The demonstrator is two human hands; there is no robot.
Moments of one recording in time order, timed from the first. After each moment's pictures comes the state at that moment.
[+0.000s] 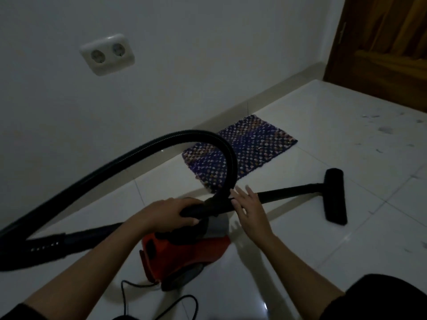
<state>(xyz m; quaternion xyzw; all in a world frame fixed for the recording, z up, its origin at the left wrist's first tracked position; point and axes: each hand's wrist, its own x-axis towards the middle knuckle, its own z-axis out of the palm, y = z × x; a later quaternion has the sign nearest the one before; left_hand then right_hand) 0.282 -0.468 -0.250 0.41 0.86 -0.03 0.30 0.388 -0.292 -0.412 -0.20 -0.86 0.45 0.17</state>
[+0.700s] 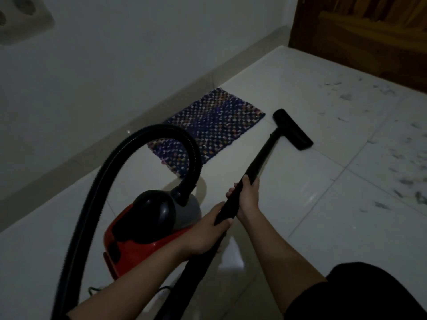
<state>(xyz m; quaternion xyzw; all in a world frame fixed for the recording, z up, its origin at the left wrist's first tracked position) 0.371 -0.380 -0.335 0.25 0.72 0.36 0.53 0.390 -0.251 -0.409 -0.47 -0.24 0.80 0.28</state>
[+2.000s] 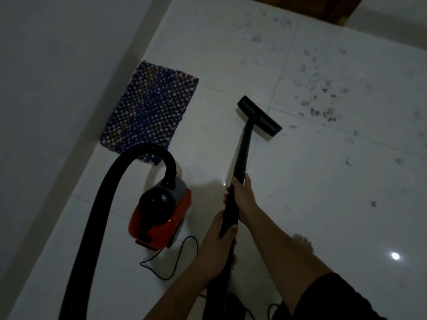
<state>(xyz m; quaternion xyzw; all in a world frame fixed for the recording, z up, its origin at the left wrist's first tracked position) 0.425 -0.421 -0.095 0.16 0.65 0.32 0.67 0.476 -0.316 -0.177 -0.64 -0.17 0.71 0.23</state>
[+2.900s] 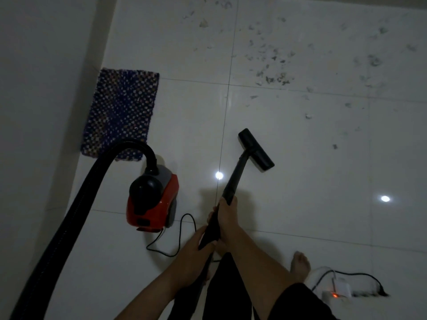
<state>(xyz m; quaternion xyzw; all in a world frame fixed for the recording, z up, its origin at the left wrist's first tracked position) 0.445 -0.525 -0.016 0.21 0.63 0.12 0.74 0.527 -0.475 -0.142 -0.69 -0.01 0.66 0.28</state>
